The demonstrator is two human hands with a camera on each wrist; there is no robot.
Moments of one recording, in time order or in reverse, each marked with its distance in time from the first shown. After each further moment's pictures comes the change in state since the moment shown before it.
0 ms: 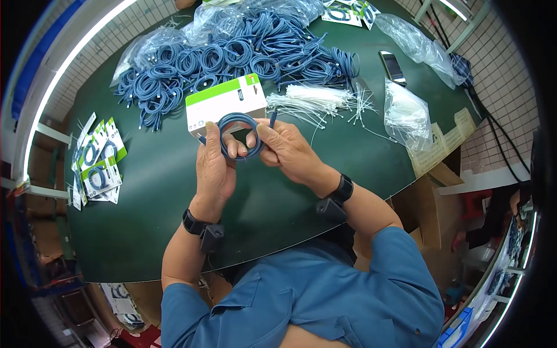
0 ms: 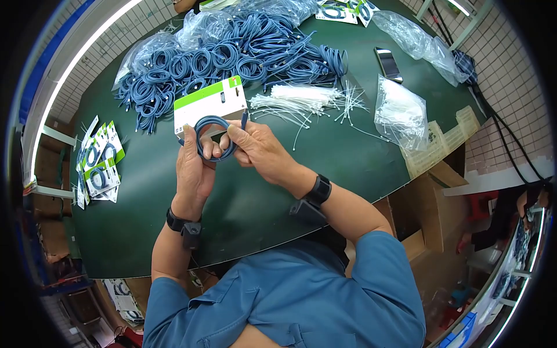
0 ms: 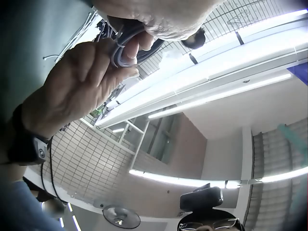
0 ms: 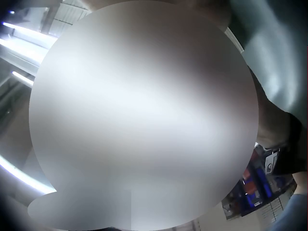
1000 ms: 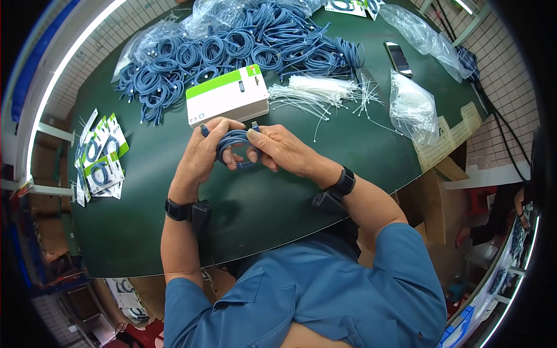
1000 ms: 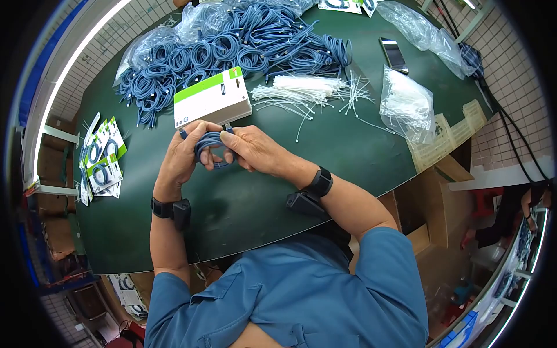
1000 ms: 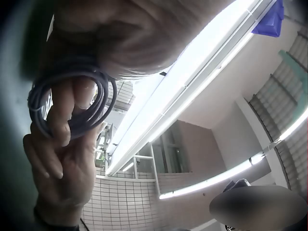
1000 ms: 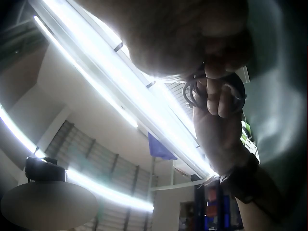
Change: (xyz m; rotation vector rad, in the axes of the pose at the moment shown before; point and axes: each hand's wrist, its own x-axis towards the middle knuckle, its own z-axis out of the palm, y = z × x) left_hand 0.014 0.035 -0.020 0.543 -0.178 -0.211; right_hand 0.003 0.008 -0.005 -0.158 -0.229 0.189
